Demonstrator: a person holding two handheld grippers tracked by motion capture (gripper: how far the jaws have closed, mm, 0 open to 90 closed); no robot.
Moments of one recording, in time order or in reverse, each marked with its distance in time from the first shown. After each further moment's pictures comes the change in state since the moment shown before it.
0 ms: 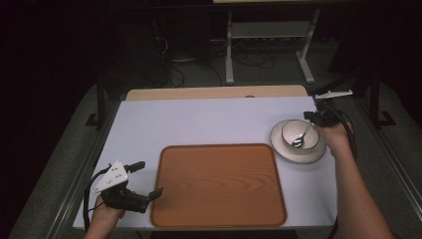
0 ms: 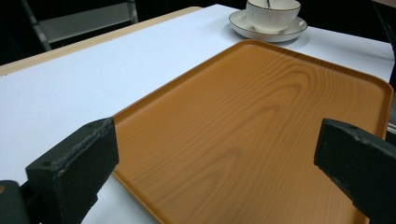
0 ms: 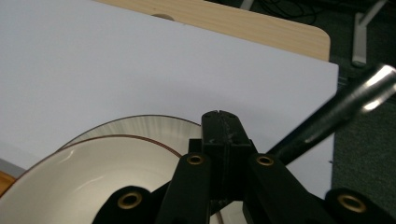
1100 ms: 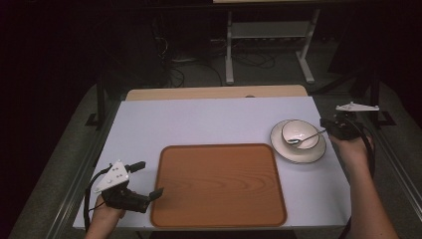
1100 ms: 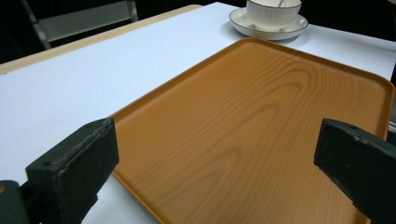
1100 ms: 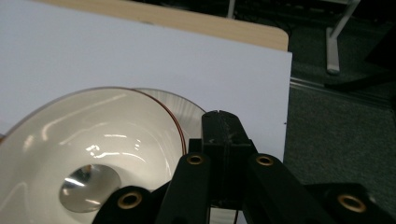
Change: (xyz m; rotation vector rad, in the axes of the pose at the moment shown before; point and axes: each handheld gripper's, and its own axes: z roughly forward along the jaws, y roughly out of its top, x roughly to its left) left arm 0.000 0.000 0.001 0.006 0.000 0.005; right arm -0.013 -0.040 -0.045 -0.105 -0.048 0.038
